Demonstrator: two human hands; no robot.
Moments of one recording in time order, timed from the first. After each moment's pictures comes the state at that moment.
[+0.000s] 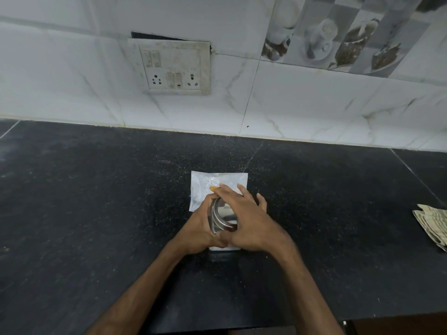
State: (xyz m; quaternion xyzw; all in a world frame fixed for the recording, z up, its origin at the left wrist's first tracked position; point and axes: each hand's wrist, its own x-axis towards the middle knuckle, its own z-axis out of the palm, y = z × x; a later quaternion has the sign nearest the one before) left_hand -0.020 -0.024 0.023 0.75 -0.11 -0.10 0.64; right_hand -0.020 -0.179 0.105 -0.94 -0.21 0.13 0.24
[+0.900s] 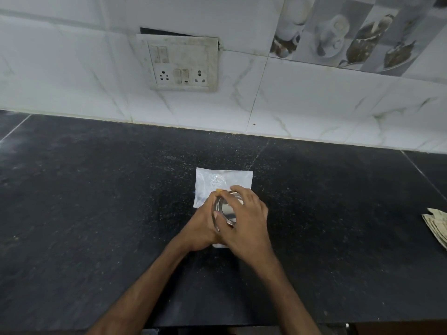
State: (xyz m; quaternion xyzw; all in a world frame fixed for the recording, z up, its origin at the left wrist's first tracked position) left_hand -0.023 -0.027 0.028 0.76 -0.10 -0.09 0.63; right_hand -0.038 -0.160 0.075 -0.94 -0.16 -0.06 0.28
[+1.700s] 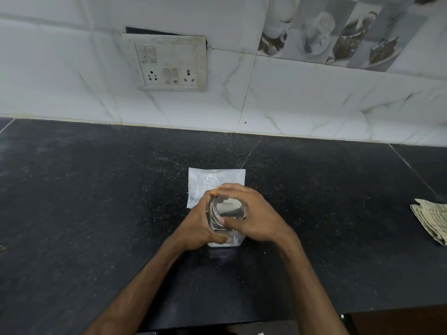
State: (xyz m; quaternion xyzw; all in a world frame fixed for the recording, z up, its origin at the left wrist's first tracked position) left_hand -0.021 -0.027 0.025 0.76 -0.10 -0.11 0.64; right_hand -0.008 -0.196 0.093 -0.90 -0.23 0.09 0.36
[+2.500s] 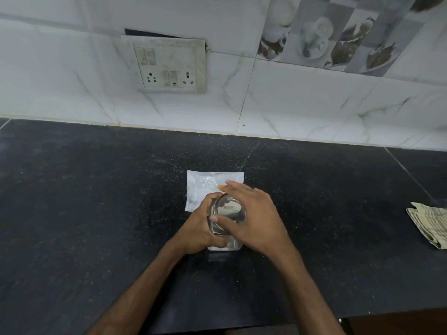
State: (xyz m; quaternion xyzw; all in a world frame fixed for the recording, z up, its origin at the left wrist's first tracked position) left_hand -0.019 -0.030 0.024 0.75 -0.12 -0.11 0.64; right_hand -0.024 -0.190 0.106 -0.95 -0.19 0.02 0.25
